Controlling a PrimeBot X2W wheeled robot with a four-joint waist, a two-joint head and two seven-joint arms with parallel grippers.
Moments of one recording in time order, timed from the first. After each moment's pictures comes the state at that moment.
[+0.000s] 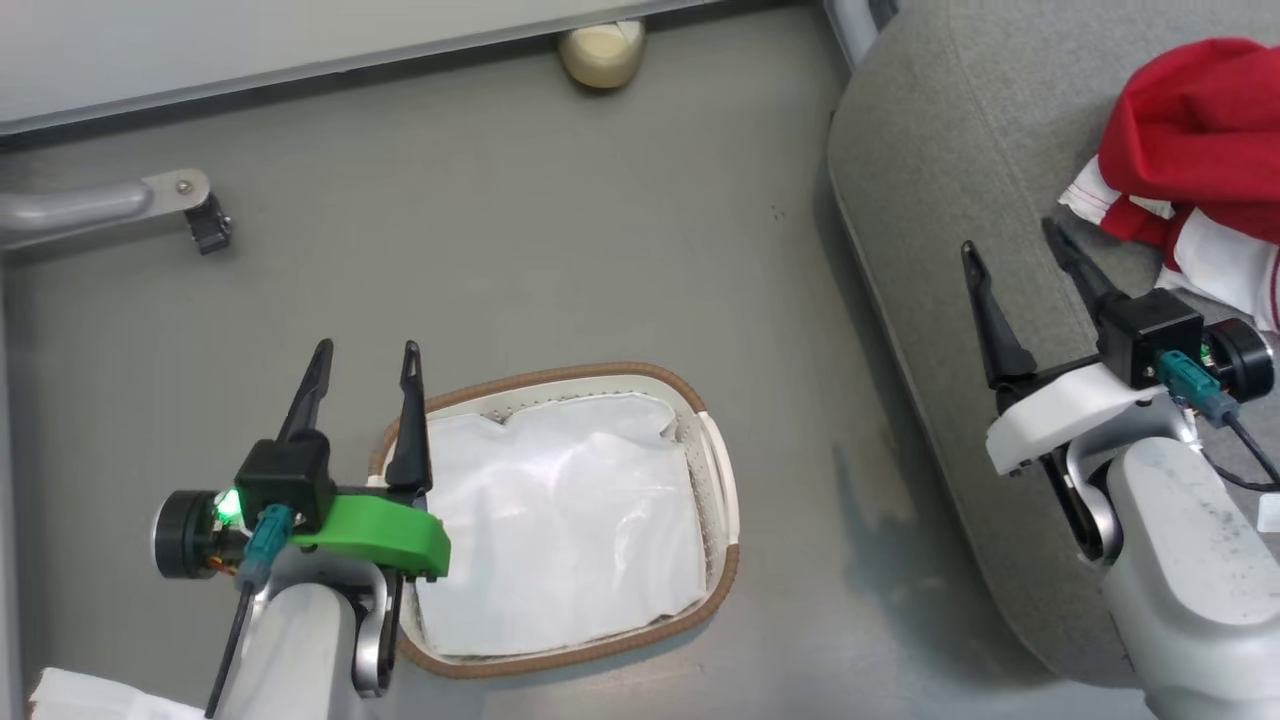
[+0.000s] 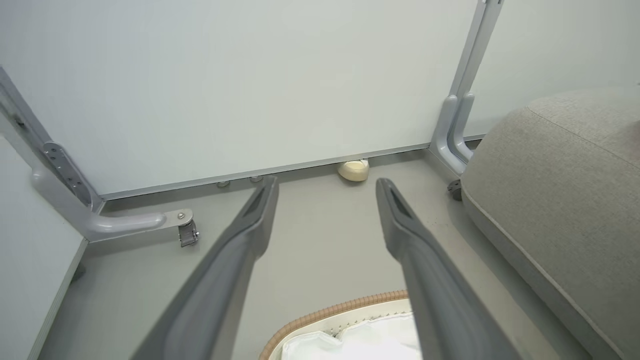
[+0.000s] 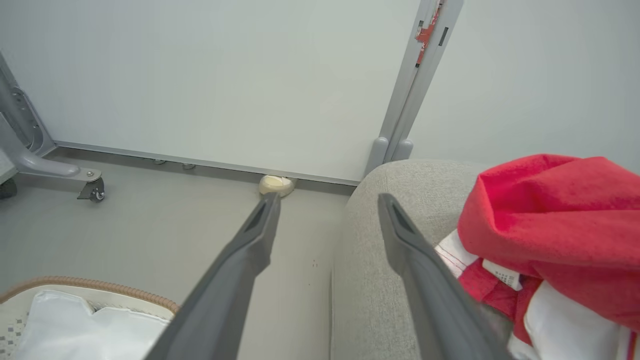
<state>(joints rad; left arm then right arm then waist) -0.28 0.05 -0.13 0.34 -0.12 -0.03 -0.26 -0.48 -0.24 0.16 0.41 0.17 0.13 -0.26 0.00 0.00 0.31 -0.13</state>
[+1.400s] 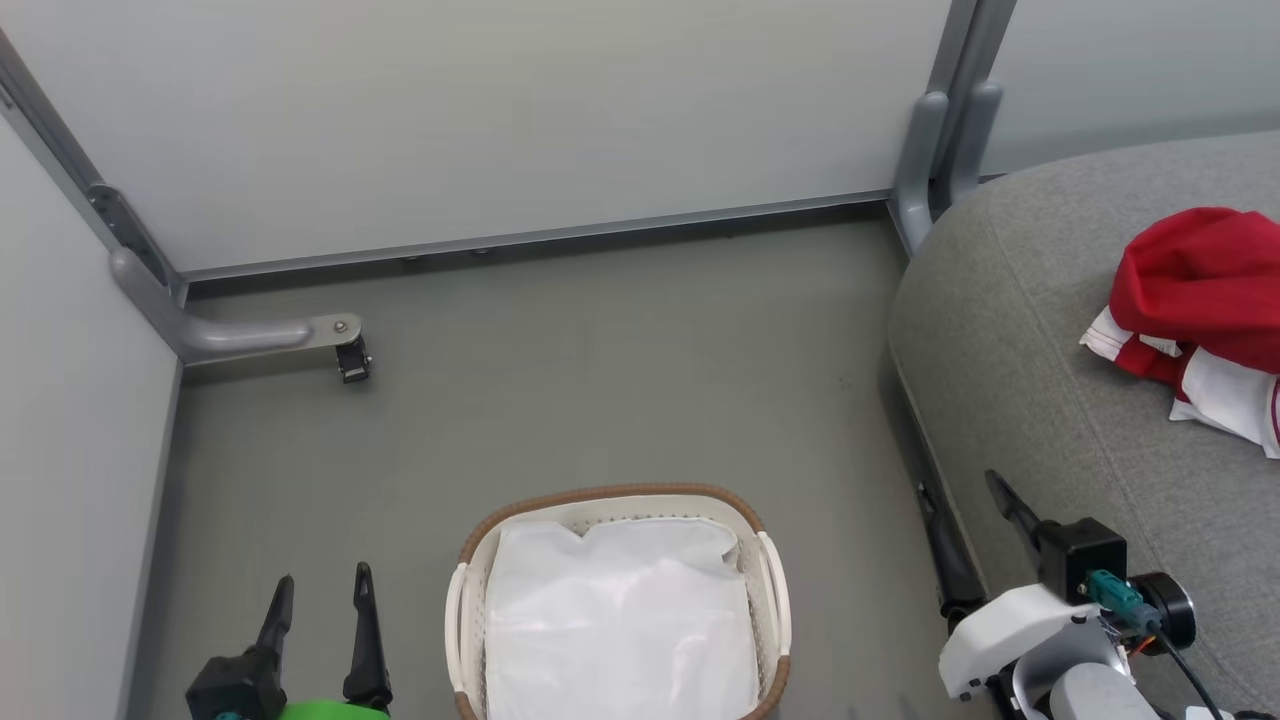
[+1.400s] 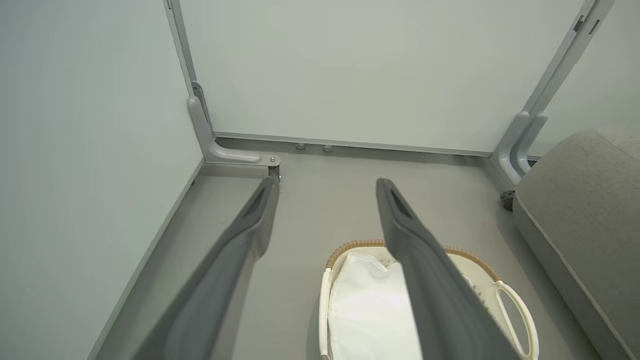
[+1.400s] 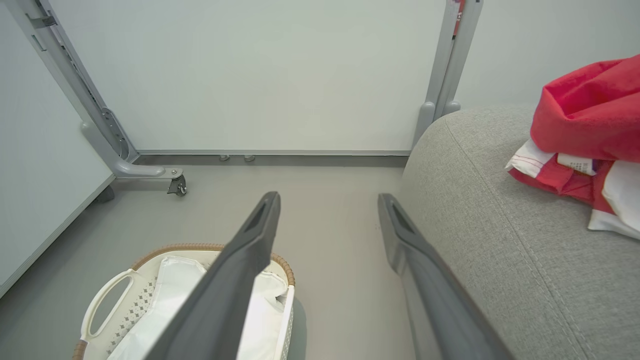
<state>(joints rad) 0.06 0.05 -0.03 0.30 -0.22 -0.05 -0.26 -0.13 -0.06 0.07 0.41 0.13 0.13 -0.26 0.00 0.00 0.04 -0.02</state>
